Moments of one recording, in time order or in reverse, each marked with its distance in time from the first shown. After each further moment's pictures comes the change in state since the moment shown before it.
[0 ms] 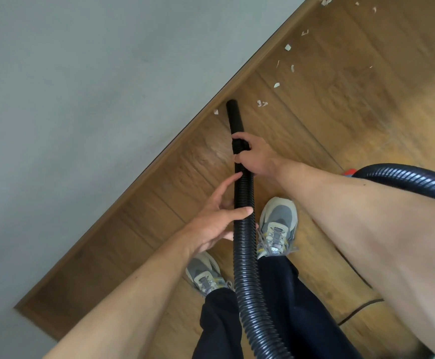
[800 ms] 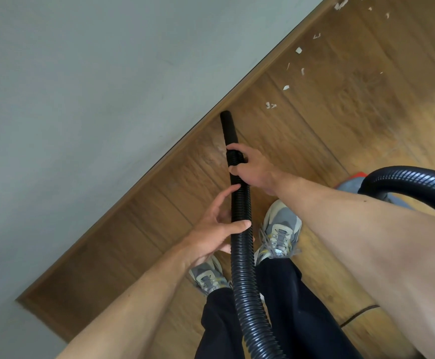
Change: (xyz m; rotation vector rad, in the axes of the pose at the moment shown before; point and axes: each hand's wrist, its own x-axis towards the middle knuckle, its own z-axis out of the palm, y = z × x) left_hand -0.015 -0.016 -0.017 0.020 0.031 -0.001; right_hand -0.009 0.005 0.021 -0.025 -0.096 -0.047
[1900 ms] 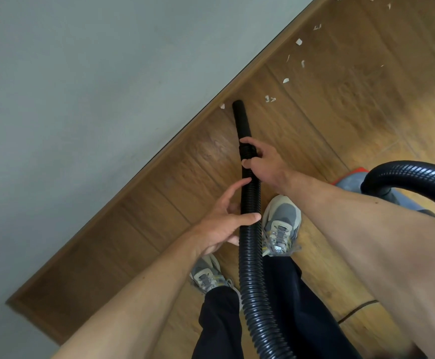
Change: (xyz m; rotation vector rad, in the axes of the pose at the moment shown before) left_hand 0.018 0.002 0.007 0.040 -0.055 -0.025; right_hand -0.002 0.018 -0.009 0.111 0.132 0.007
